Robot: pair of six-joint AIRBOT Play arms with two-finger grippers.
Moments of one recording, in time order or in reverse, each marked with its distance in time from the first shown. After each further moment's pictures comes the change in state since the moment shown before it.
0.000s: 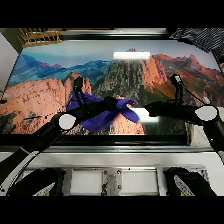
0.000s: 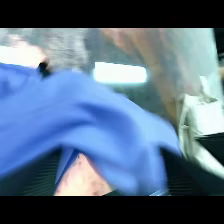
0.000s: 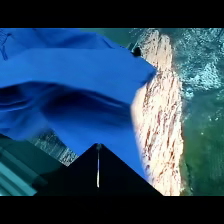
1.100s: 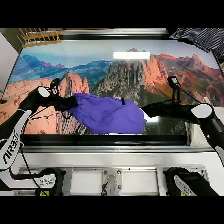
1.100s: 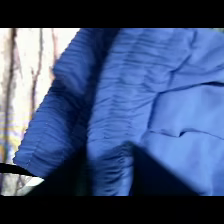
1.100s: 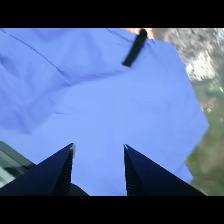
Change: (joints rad) left arm 0.626 -0.441 0.237 0.296 -0.561 0.185; right arm 0.000 -0.077 0.000 -0.069 -0.007 0.035
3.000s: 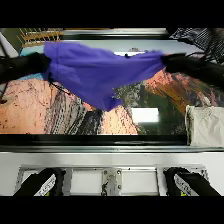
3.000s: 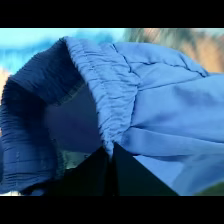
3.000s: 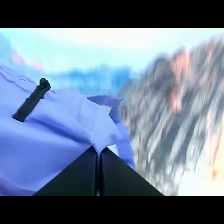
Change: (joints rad) left arm -0.010 0.533 0.348 0.006 -0.057 0.003; right arm -0.058 -0.042 0.544 0.014 -0.105 -0.008
